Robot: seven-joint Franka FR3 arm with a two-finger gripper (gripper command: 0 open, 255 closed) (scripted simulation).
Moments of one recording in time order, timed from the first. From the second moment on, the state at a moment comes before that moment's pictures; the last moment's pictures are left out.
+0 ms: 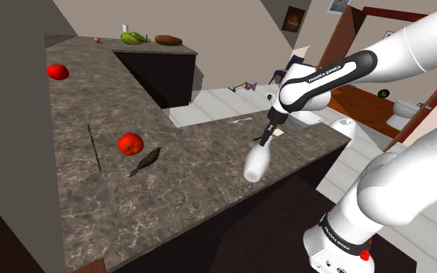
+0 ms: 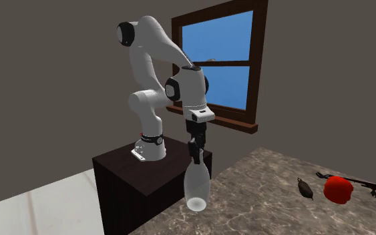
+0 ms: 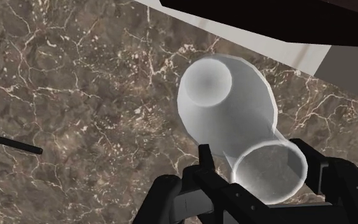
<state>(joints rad) 0.04 -0.29 -0.33 -2.69 -0.02 2.48 -0.60</state>
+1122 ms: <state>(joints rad) 0.02 -0.37 -0.31 -2.65 -0.05 2.36 -0.57</state>
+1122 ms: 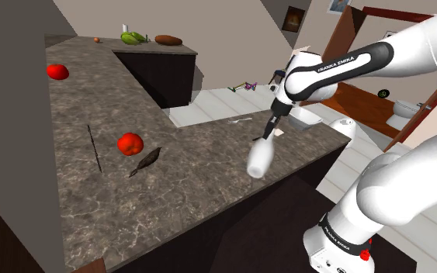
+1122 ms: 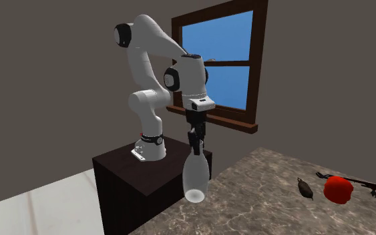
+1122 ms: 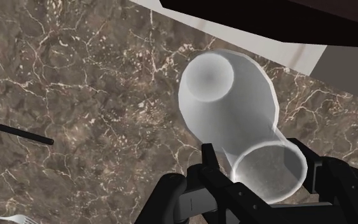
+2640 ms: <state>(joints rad) 0.02 -0.51 -0.27 -2.45 -0.06 2.01 -0.53</state>
